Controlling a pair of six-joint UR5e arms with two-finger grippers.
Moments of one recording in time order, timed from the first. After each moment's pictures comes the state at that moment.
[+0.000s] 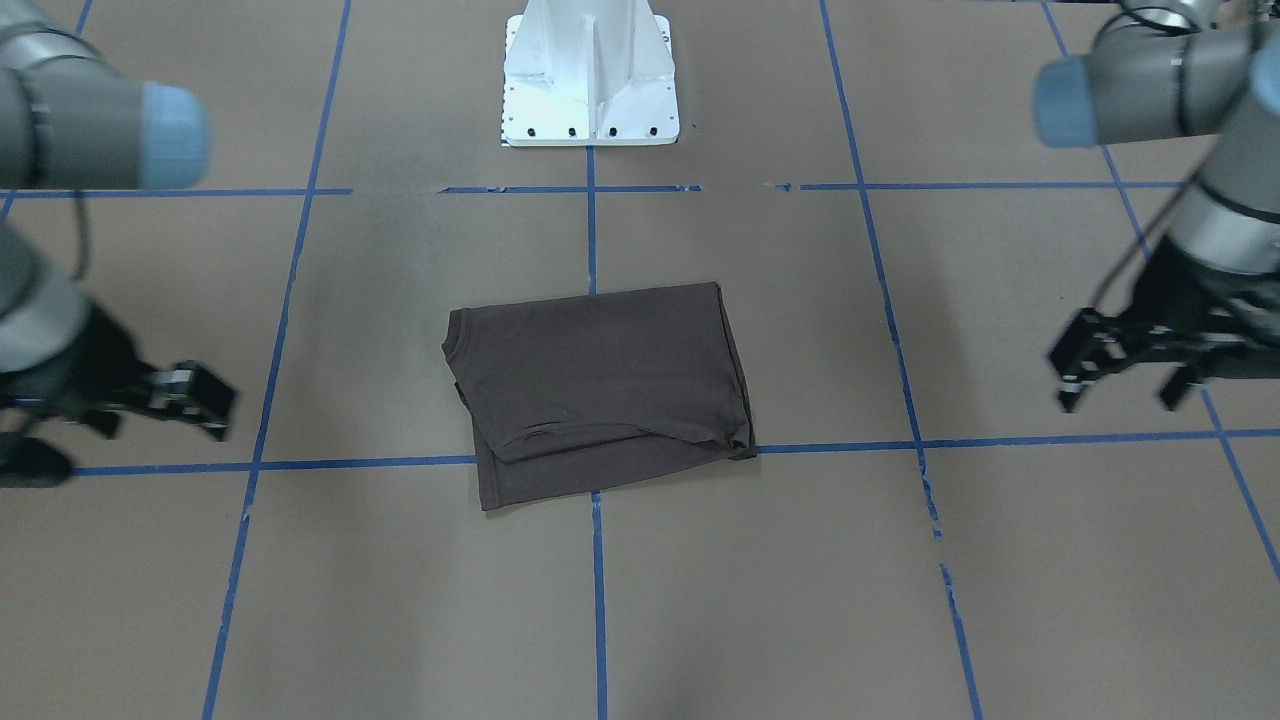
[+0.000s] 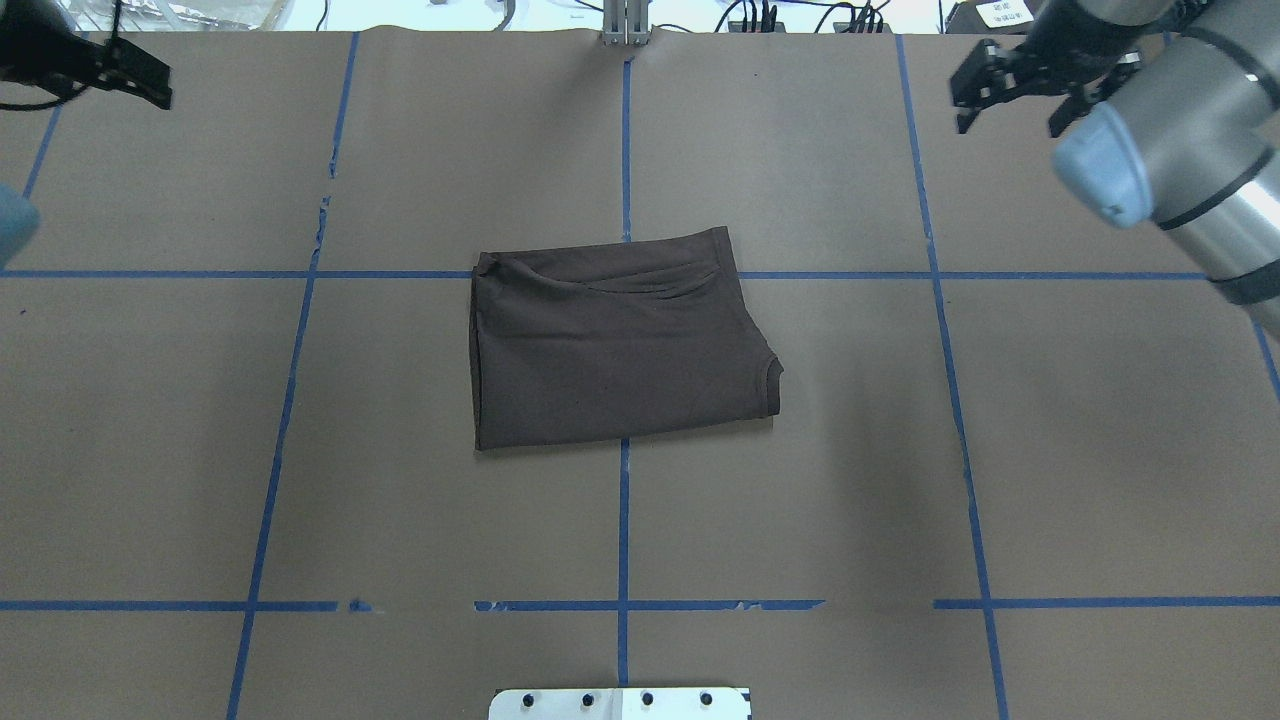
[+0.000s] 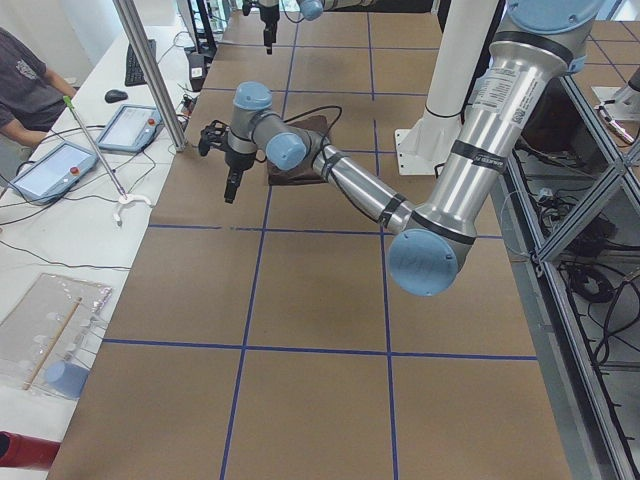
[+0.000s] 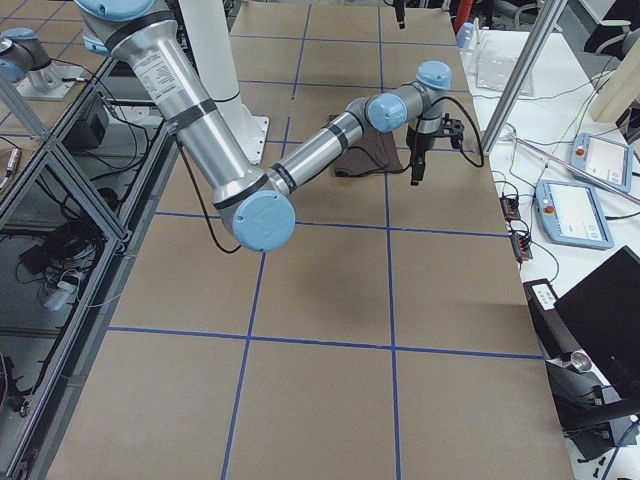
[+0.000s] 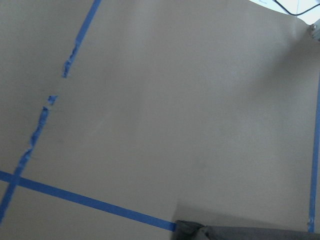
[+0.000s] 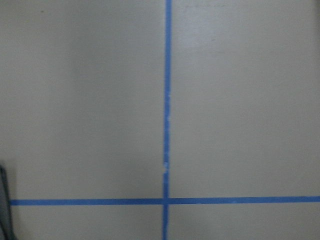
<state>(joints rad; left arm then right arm) -1.24 -1.94 -1.73 -1.68 -2.06 -0.50 1.18 -1.06 1.67 -1.75 2.24 0.57</state>
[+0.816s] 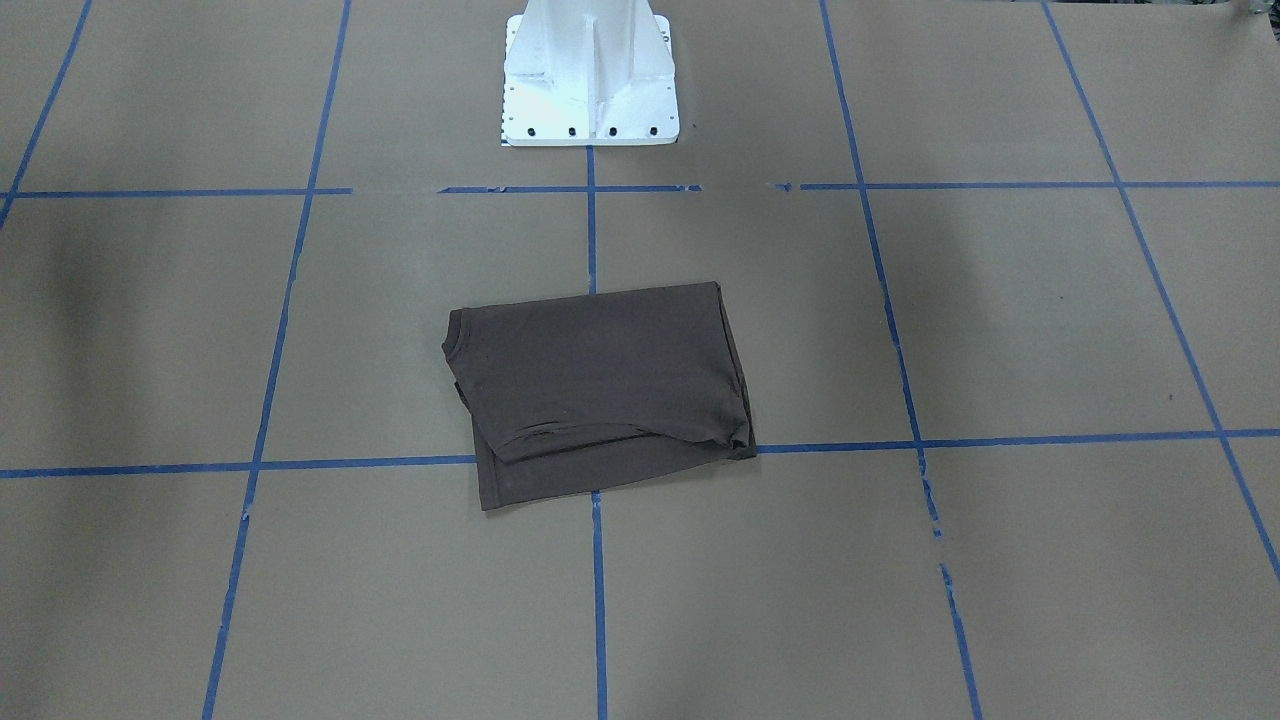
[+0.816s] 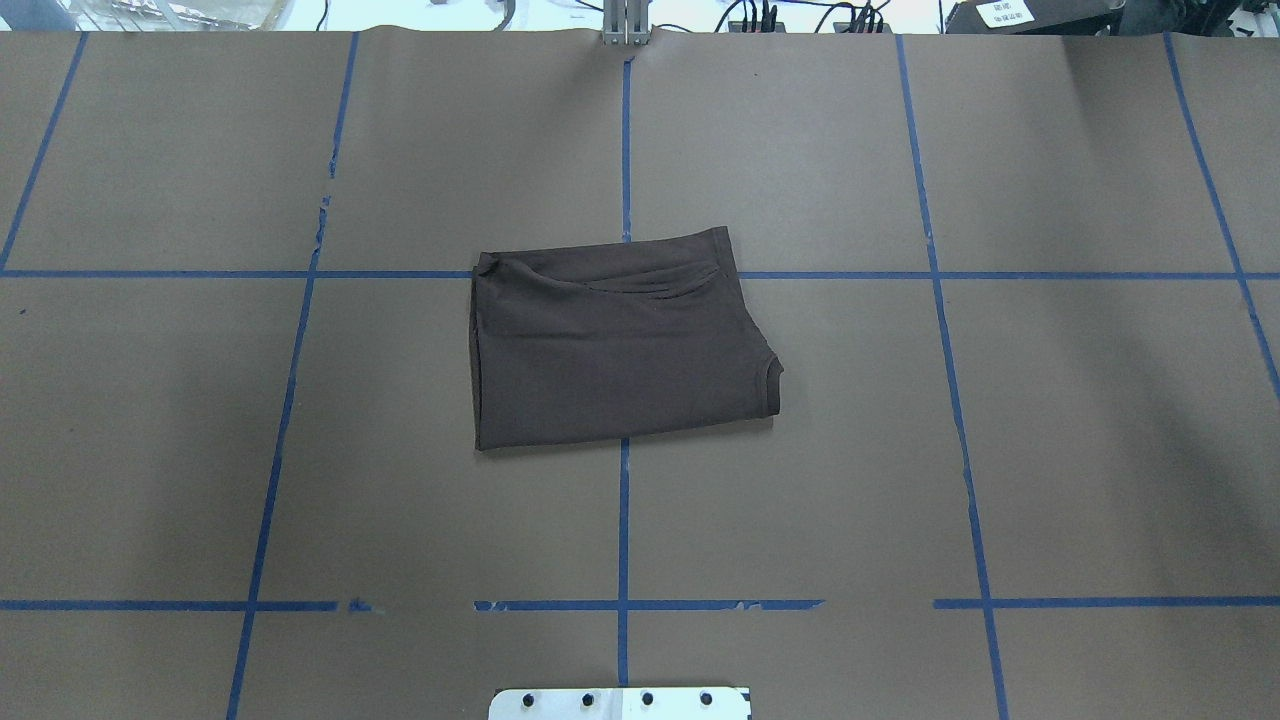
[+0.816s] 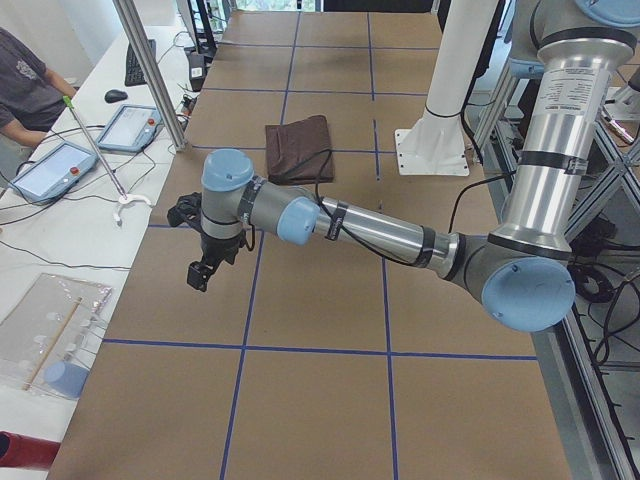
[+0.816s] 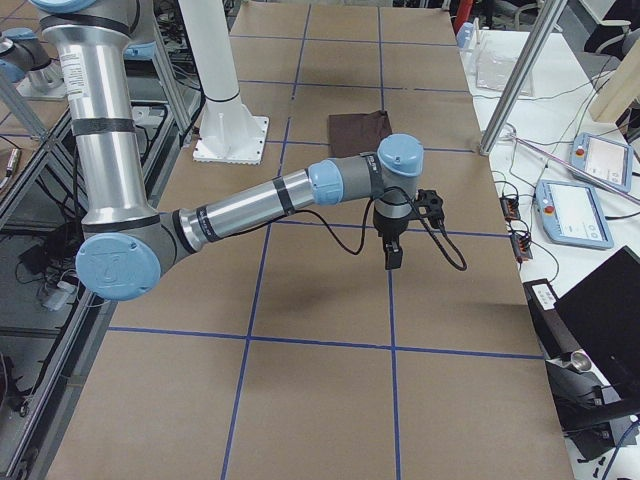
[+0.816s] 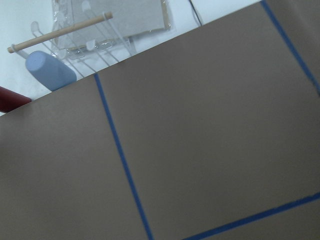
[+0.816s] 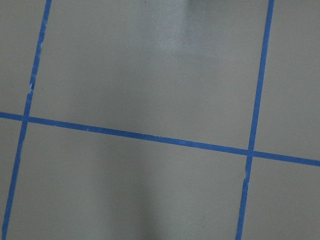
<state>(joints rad) -1.54 -1.71 -1.68 -1.73 -2.23 0.21 1.44 -1.47 1.85 -1.74 2.32 0.10</state>
